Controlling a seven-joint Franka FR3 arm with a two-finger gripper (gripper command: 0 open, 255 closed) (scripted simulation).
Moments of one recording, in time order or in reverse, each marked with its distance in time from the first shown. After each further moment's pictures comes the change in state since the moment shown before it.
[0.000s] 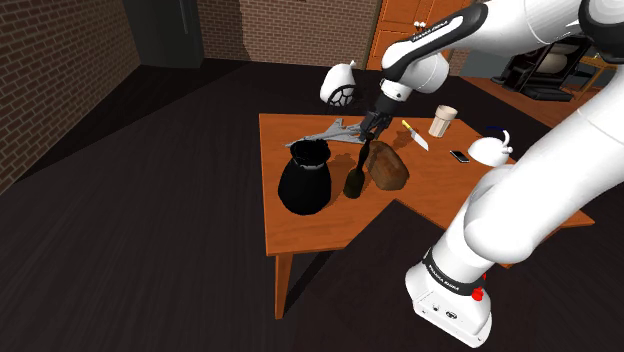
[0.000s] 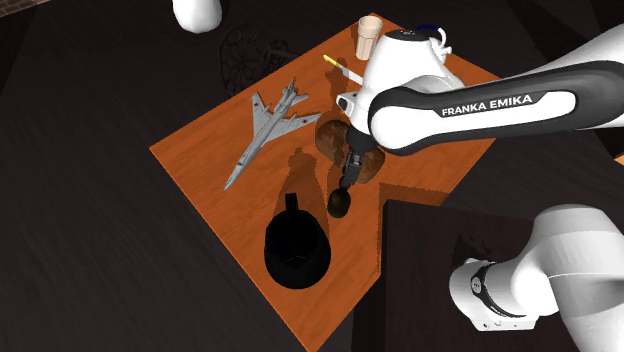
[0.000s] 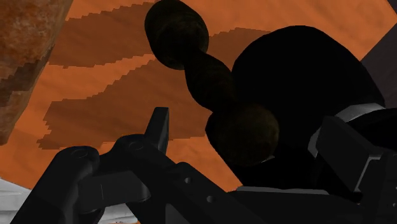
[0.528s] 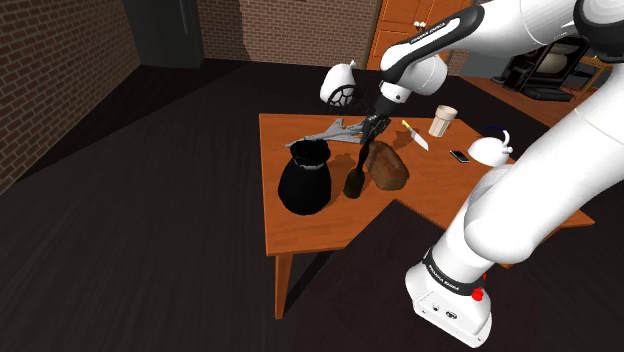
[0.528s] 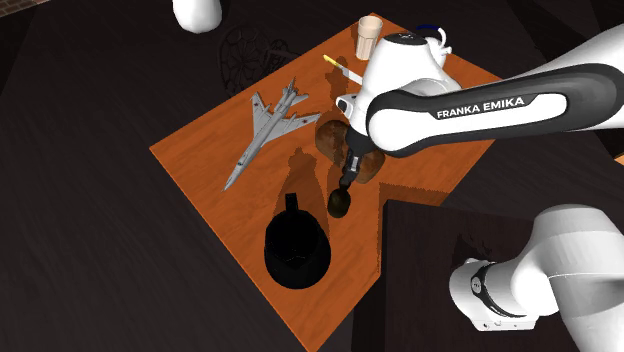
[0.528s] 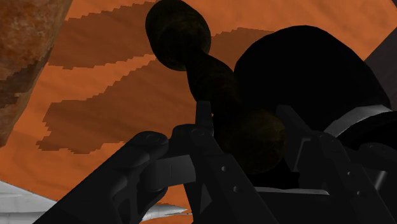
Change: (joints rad) arm 0.004 0.015 -0.005 -0.004 0.013 0.017 -0.013
